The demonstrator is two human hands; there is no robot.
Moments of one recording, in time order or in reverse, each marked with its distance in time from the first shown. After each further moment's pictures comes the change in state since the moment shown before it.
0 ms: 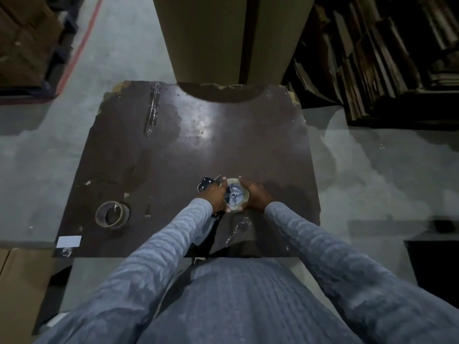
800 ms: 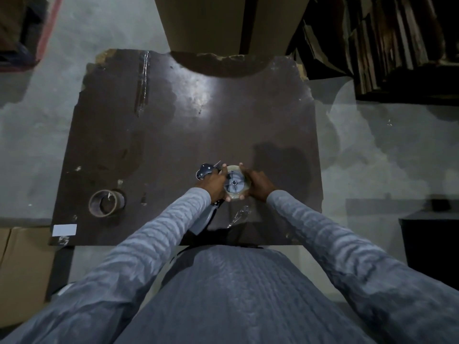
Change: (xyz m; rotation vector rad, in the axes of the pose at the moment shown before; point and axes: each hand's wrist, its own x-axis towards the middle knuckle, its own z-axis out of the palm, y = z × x) left_hand 0.027 -0.008 0.006 -0.043 -0.078 0.000; right_hand 0.026 0.014 -0.001 -0.013 -0.071 0.061
